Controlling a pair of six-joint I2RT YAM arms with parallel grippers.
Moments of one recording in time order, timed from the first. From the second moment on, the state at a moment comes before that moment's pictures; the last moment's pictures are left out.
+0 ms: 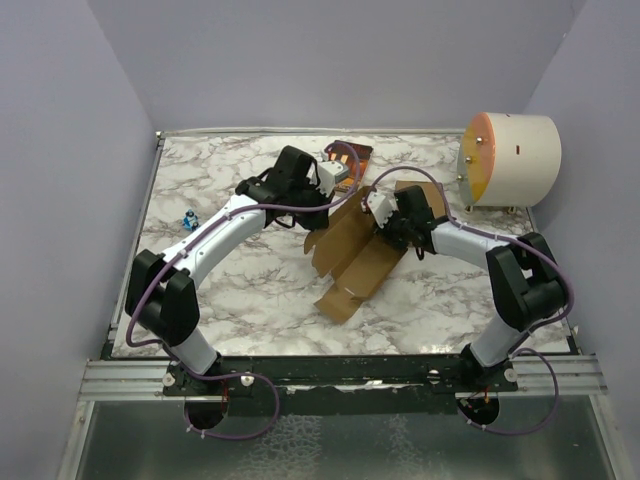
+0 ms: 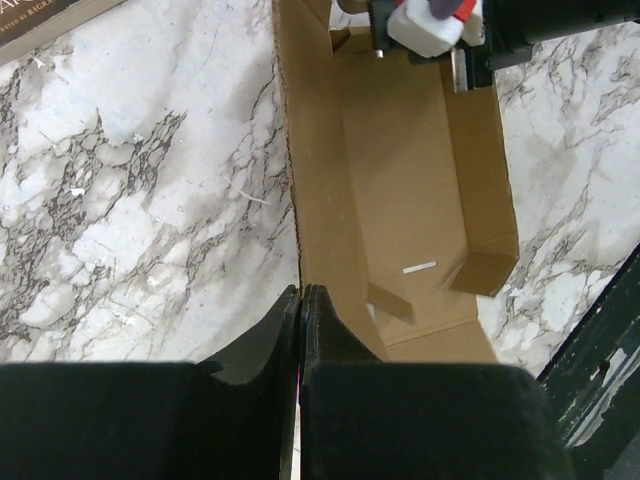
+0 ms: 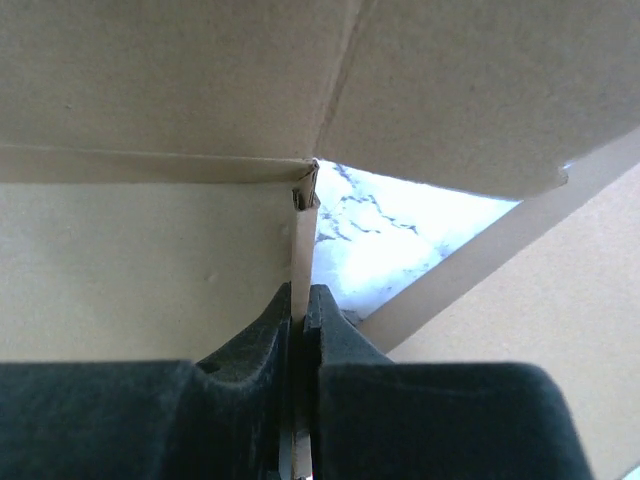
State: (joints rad) left arm -0.58 1.62 1.40 -0.62 0.37 0.09; right arm 0.41 1.67 0.92 -0.13 -0.15 -0.53
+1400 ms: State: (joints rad) left arm -0.57 1.62 1.40 -0.62 0.37 0.05; right arm 0.43 1.72 0.95 -0.11 -0.15 -0.54
